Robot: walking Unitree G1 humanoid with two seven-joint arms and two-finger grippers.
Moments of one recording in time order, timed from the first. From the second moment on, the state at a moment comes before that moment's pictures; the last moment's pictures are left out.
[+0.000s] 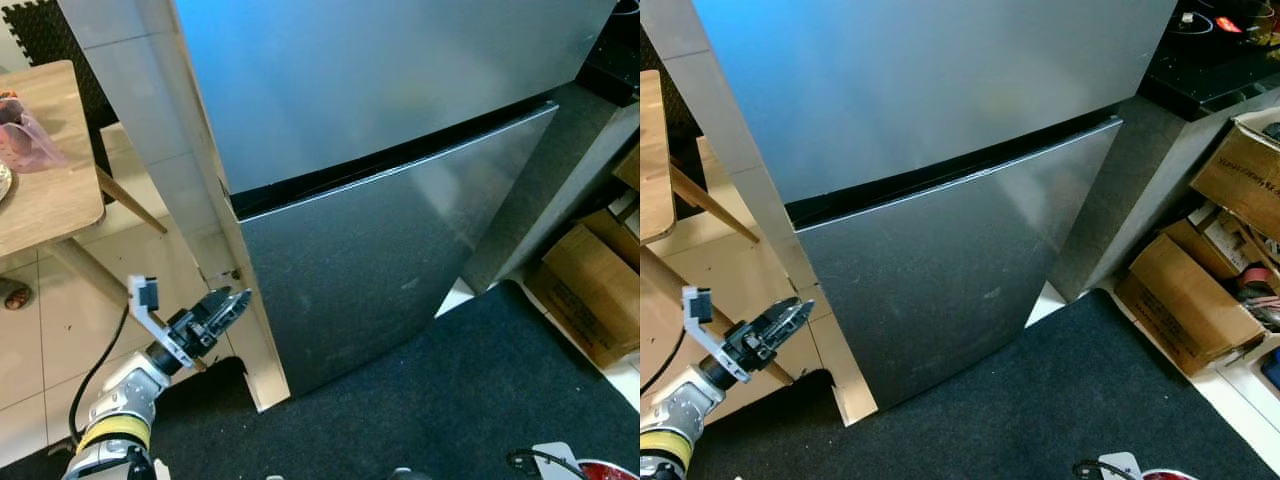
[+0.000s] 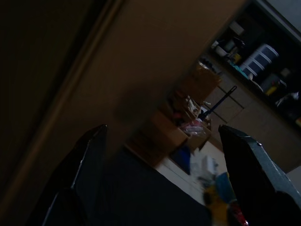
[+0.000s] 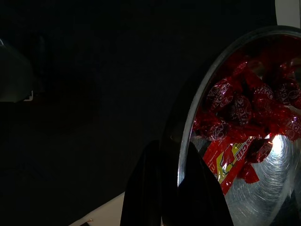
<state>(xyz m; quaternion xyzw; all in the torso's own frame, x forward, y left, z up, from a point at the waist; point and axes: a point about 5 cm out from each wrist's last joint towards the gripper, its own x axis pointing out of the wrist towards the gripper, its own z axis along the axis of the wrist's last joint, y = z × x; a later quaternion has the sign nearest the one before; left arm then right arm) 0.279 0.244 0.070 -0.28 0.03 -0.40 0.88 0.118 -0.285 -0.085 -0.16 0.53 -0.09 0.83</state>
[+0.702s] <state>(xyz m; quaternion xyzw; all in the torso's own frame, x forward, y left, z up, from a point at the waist) 0.326 0.229 0.157 -0.09 -0.08 -0.46 0.88 0.116 -0.286 -0.085 -0.16 0.53 -0.09 0.83</state>
